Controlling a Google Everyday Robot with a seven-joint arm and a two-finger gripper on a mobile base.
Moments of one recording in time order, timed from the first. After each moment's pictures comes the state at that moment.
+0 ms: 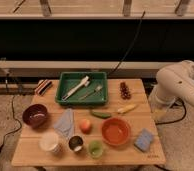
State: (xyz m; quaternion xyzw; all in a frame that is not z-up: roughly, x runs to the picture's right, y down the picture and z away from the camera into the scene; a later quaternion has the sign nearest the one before) arm 0.285 0.108 0.684 -0.28 0.02 0.02 0.96
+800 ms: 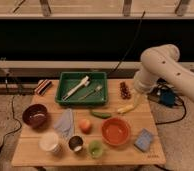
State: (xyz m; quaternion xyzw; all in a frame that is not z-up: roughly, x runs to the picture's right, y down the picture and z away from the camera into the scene) arm 0.166 0.036 0.701 -0.29 -0.09 -0.03 0.95
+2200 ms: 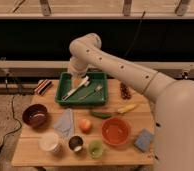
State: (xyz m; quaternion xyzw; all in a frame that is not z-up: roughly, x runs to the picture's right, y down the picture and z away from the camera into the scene) arm -0.135 -0.046 0.767 -0.20 -0.21 -0.12 0.95
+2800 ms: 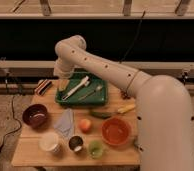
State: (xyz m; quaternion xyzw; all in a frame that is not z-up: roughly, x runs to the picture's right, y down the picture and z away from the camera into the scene) arm -0.197 -0.031 0.771 -0.21 -0.27 -0.15 0.93
